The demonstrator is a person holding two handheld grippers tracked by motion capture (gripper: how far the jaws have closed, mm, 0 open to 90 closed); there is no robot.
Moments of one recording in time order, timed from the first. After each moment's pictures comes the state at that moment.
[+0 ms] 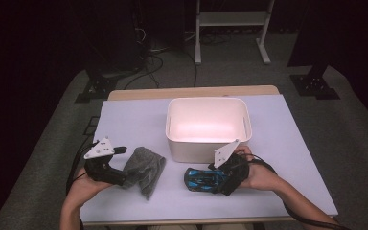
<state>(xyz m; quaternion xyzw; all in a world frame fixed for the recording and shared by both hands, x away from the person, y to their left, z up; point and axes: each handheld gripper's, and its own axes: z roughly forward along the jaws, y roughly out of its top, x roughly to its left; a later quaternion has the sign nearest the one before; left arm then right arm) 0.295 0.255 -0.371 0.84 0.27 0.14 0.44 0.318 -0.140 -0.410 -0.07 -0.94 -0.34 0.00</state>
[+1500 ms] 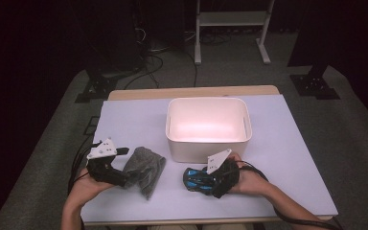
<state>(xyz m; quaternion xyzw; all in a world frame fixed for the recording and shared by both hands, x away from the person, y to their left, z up) 0.296 0.251 -0.374 0.85 0.27 0.14 0.44 0.322 -0.125 -0.455 -0.07 -0.93 -0.35 -0.03</state>
